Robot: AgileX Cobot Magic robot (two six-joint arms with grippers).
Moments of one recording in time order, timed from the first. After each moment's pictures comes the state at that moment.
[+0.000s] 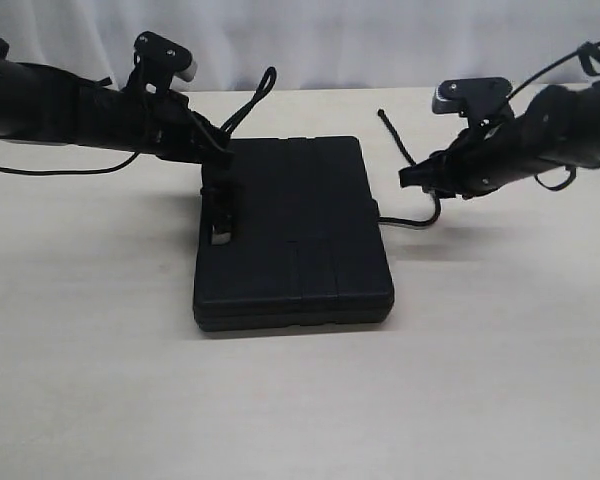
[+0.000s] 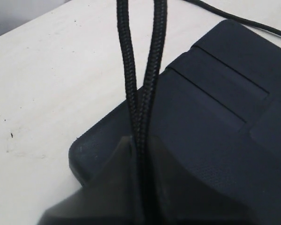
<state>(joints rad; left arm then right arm) -0.24 2.07 -1.23 -1.70 0.41 1.94 0.14 1.97 -1.15 0.31 0.22 -0.29</state>
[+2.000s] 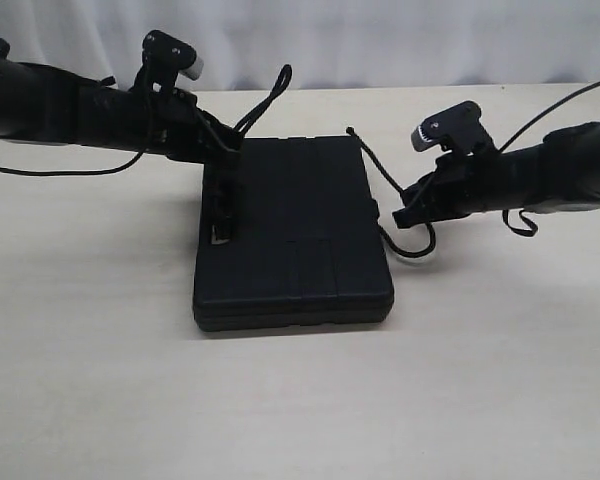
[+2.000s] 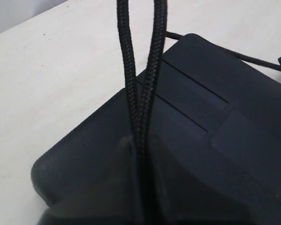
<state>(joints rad) -0.24 2.07 -1.23 -1.70 0.50 1.94 0.08 2.02 -1.03 1.73 0.35 -2.08</state>
